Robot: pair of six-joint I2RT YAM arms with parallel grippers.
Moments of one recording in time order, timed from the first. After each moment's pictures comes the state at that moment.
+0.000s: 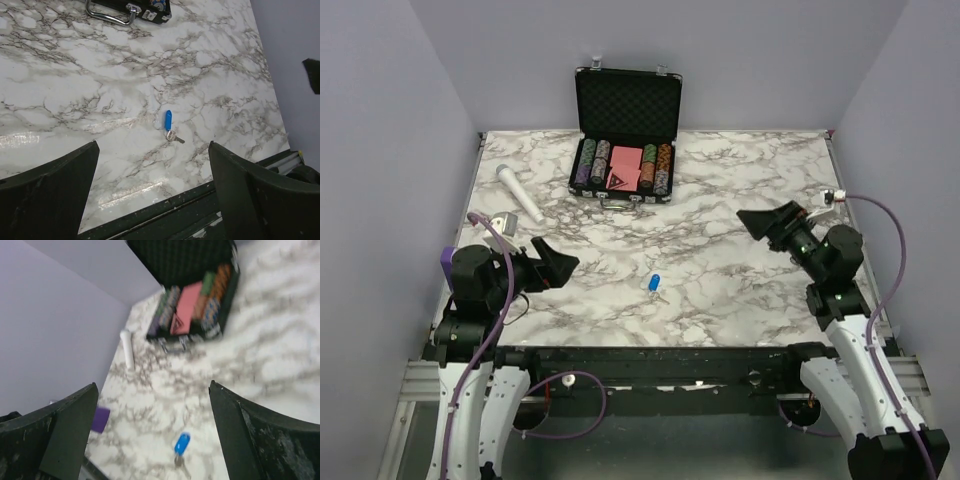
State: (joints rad) left arm -0.04 0.47 0.78 -0.70 0.45 -0.47; right arm 0.08 0.72 0.59 0.18 -0.37 0.75
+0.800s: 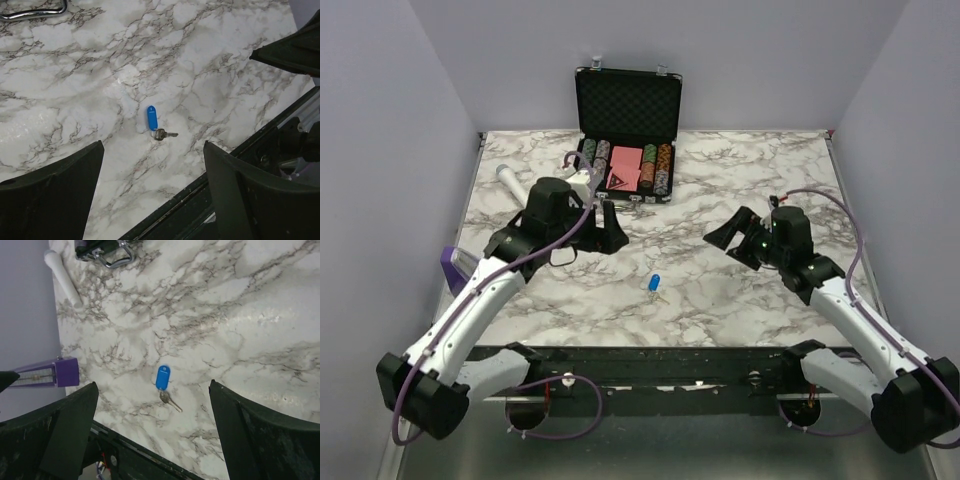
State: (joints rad) left arm -0.46 1.01 1.05 -0.59 0.31 -0.37; right arm 0.35 1.00 0.71 -0.27 -0.22 0.82
